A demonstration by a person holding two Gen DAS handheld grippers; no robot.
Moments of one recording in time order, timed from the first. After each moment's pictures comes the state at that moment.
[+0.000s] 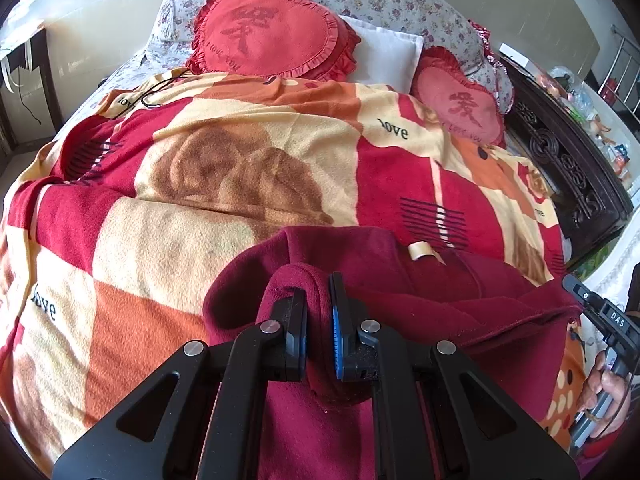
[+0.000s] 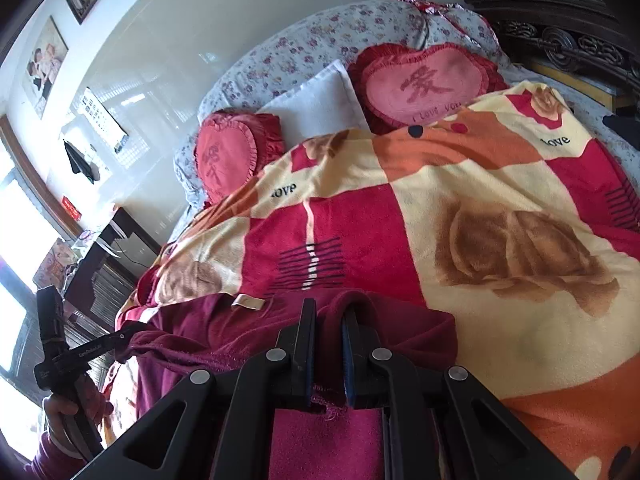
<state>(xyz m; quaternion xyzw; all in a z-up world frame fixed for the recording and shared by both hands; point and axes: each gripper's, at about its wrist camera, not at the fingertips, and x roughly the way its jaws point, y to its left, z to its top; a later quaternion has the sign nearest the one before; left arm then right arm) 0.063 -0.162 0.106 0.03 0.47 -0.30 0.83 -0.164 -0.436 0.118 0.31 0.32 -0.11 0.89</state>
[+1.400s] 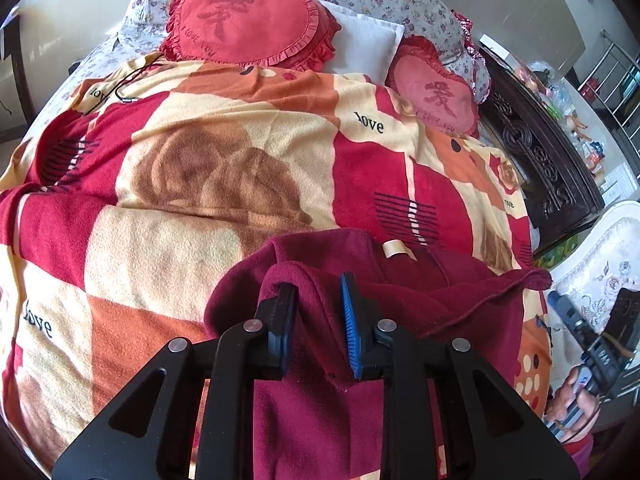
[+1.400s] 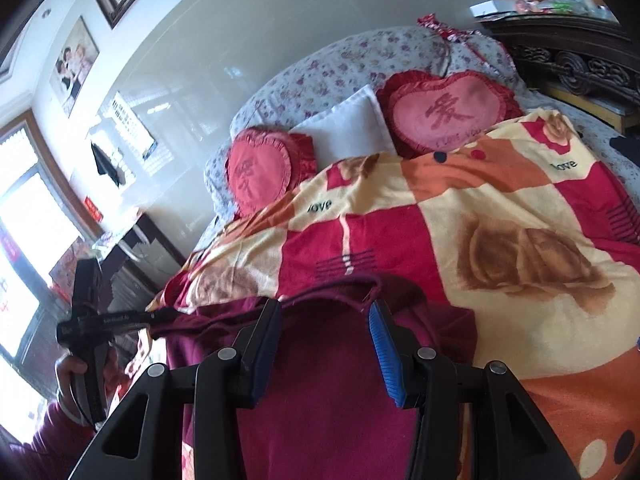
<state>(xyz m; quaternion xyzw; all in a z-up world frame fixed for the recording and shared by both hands) 0.083 -0.155 0.129 0.02 0.50 -0.35 0.79 -0.191 -0.401 0.148 0.29 0.27 -0.07 0.91</state>
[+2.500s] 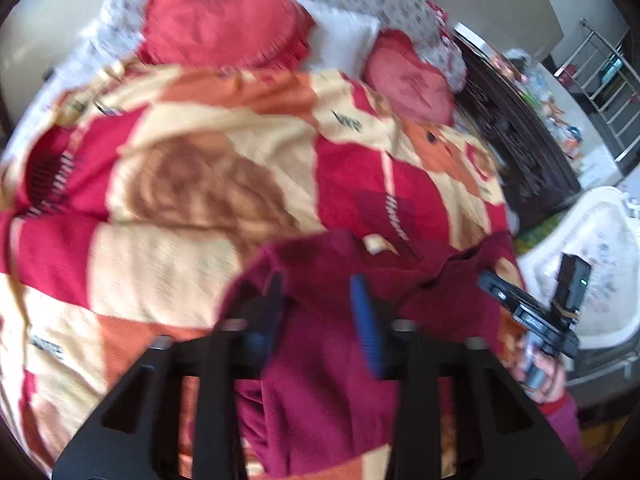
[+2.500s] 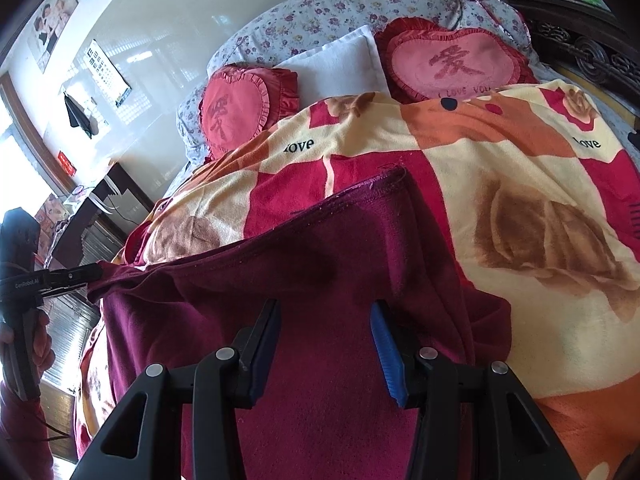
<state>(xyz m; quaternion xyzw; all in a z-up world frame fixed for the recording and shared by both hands) 0.097 -0.141 0.153 0.02 0.50 -0.39 0.78 -0.128 -0.400 0.100 0.27 0.37 -0.09 0.89</state>
